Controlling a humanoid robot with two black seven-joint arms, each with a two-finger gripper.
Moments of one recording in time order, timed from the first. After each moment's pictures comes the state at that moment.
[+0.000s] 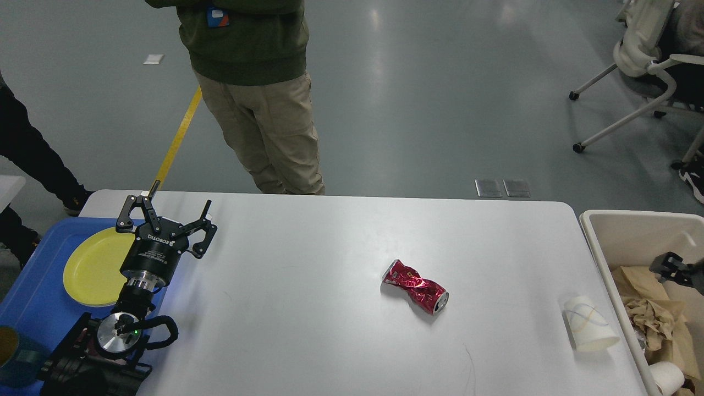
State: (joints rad) left arm -0.34 0.06 -1.54 -0.68 0.23 -0.68 -0.06; right arm 1.33 -0.63 -1.31 0.85 0.04 0.26 -0.14
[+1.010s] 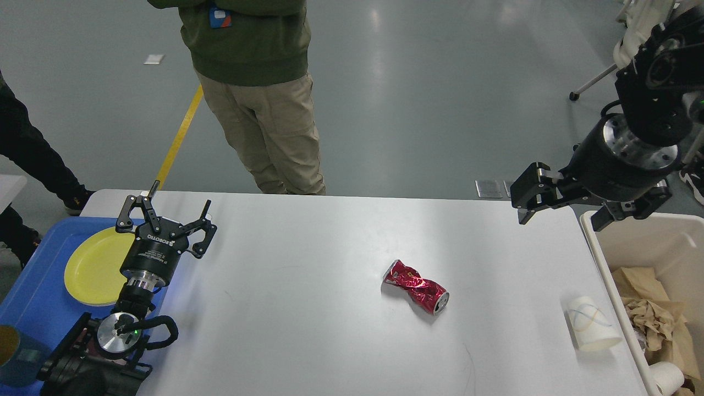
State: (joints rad) left arm -0.34 0.06 -1.54 -0.68 0.23 -0.68 -0.06; right arm 2.47 -0.29 -1.39 1.63 0.08 0.68 -0.16
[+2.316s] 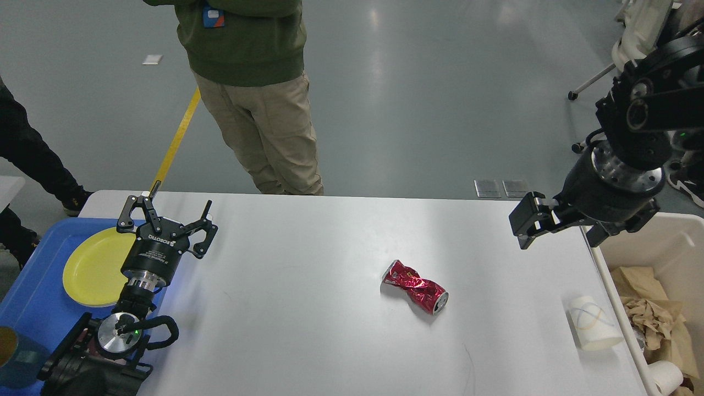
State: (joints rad) left arm -0.34 0.06 -1.54 -0.68 0.23 -0.68 -0.06; right arm 2.32 -0.27 -1.39 1.60 -0.15 0.66 -0.04
